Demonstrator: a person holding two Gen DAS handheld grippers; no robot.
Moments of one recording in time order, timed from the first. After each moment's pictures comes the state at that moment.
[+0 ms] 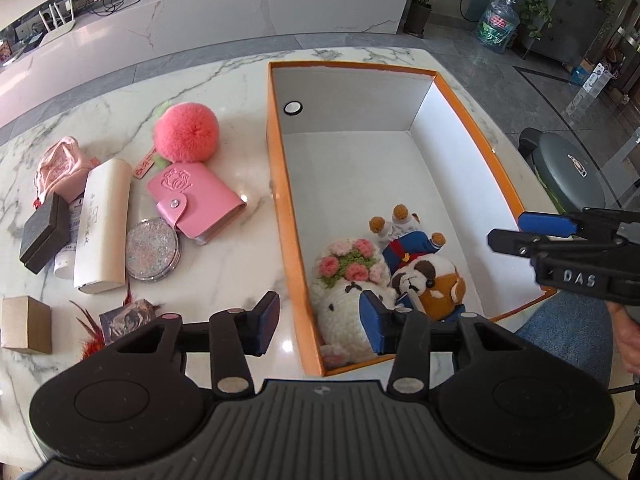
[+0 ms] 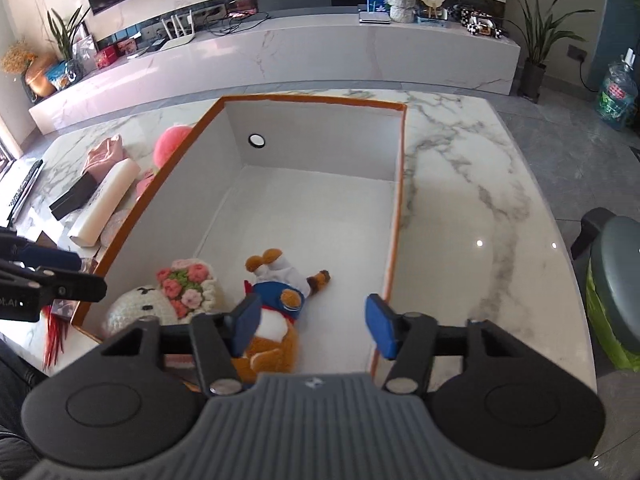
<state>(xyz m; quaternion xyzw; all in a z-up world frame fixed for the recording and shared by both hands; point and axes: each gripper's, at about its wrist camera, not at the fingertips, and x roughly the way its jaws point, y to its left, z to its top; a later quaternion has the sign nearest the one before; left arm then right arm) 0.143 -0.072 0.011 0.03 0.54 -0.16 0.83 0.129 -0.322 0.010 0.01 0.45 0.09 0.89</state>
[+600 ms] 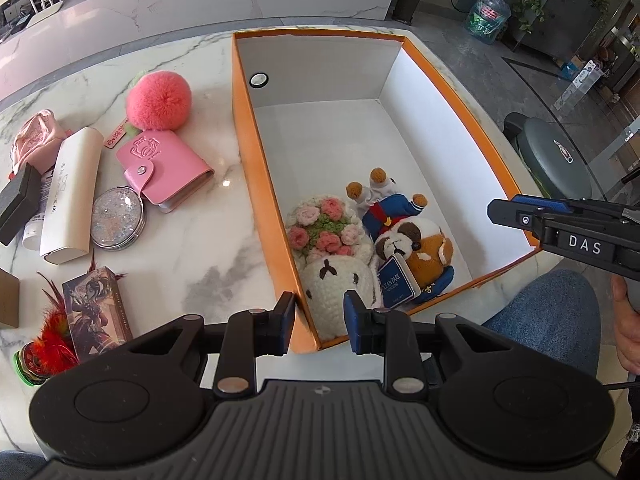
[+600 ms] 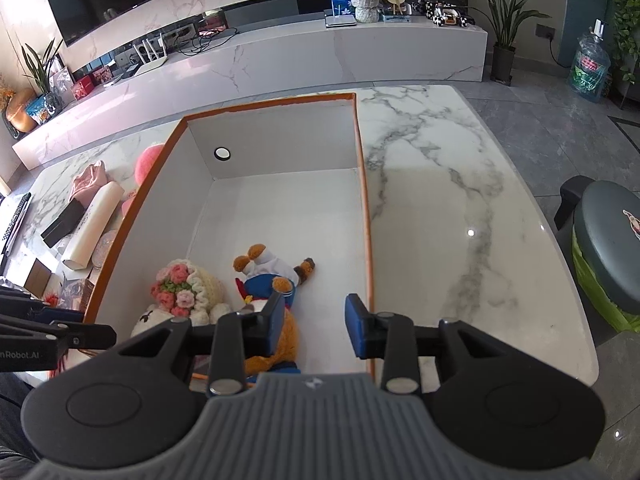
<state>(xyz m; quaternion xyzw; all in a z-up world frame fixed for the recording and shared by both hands) 0.123 -0.087 -0.006 0.01 0.55 -0.18 0.82 0.114 -0.333 0.010 0.04 0.44 0.06 0.89</state>
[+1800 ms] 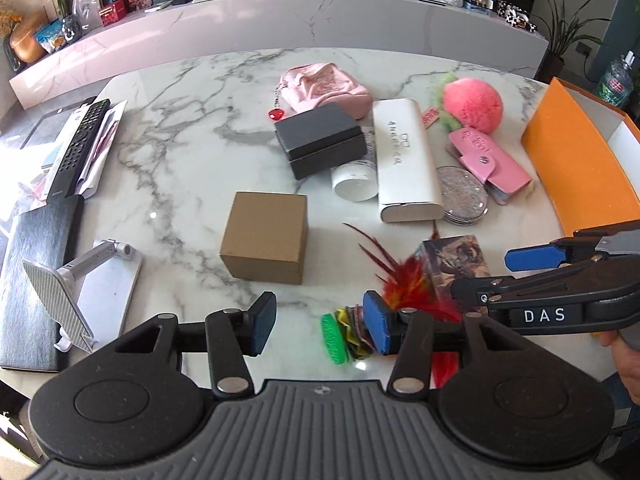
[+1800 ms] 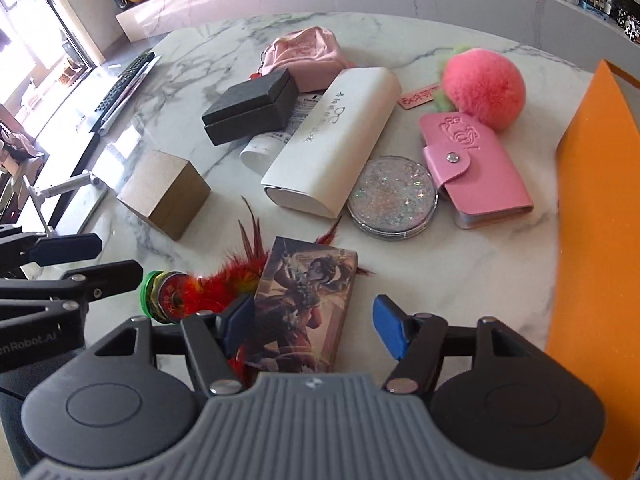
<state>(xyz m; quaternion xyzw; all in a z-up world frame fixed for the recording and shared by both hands) 0.112 0.183 -0.037 -0.01 0.50 0.01 0.87 0.168 -0.010 -0.067 -0.05 0.53 0.24 0.81</state>
